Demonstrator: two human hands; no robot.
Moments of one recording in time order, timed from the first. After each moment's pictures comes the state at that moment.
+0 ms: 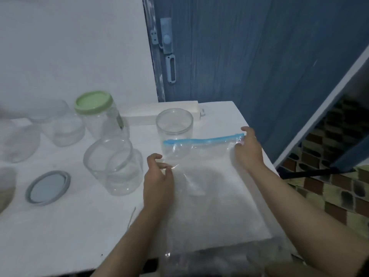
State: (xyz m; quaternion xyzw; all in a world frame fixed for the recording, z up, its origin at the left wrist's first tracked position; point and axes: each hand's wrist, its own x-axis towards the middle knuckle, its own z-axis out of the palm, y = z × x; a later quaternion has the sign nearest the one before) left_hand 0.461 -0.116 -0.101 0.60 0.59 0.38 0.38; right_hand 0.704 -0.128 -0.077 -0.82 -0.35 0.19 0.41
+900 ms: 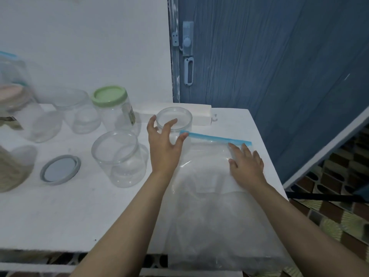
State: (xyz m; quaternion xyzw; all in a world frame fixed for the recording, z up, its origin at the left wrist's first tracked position) left_hand 0.495 -0.056 -0.071 0.65 0.54 0.48 0.23; right_hand 0.712 -0.124 -0.108 -0.82 -0.54 0.13 0.09
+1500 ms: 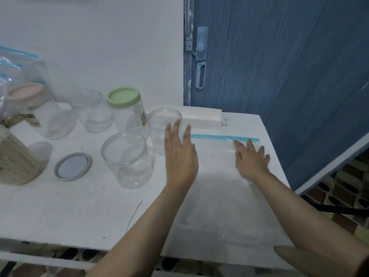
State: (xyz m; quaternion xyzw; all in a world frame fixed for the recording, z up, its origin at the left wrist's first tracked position) left_hand 0.507 -0.078 -0.080 0.74 0.55 0.40 0.00; right_hand 0.711 -0.085 -0.093 -0.83 -0.54 0.14 0.05
